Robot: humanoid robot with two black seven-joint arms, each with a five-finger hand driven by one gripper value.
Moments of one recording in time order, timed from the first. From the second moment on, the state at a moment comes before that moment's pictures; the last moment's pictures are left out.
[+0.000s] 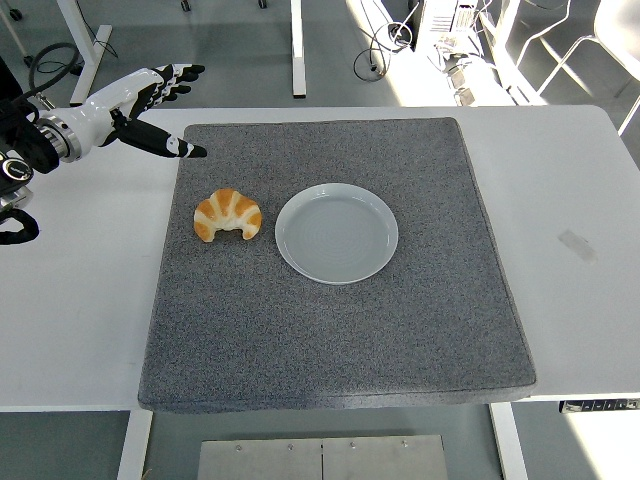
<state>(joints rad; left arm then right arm) -1.23 0.68 0.02 -1.15 0.59 0.09 -0.20 -0.10 0.00 0.07 0.15 -0.06 0.01 0.35</state>
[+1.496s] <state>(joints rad) -1.19 0.51 0.17 -1.03 0.86 0.10 -0.09 -0.10 0.00 0.07 0.15 -0.06 0.01 0.35</state>
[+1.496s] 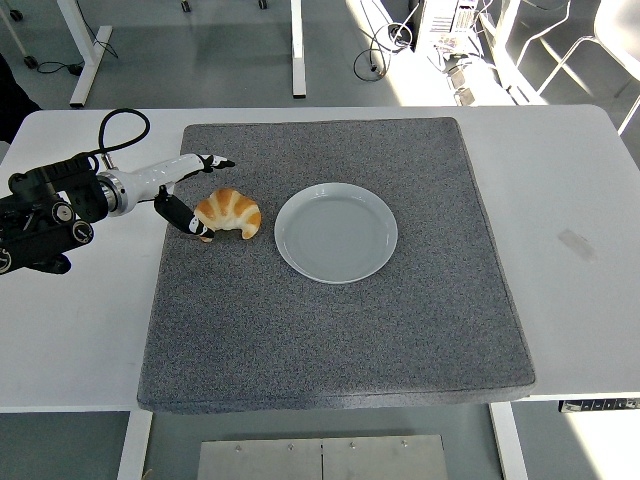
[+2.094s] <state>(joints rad) -1.18 0.48 0.17 -1.01 0.92 0.10 -0.09 -0.10 0.00 0.07 0.15 -0.06 0.01 0.35</state>
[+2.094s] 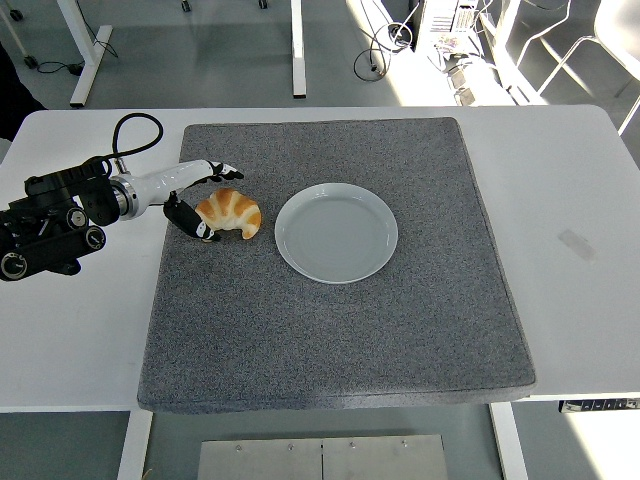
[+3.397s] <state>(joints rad) -1.16 0.46 0.16 -0.98 0.98 0.15 -0.10 -0.10 0.00 0.07 0.15 -0.06 0.01 0.35</state>
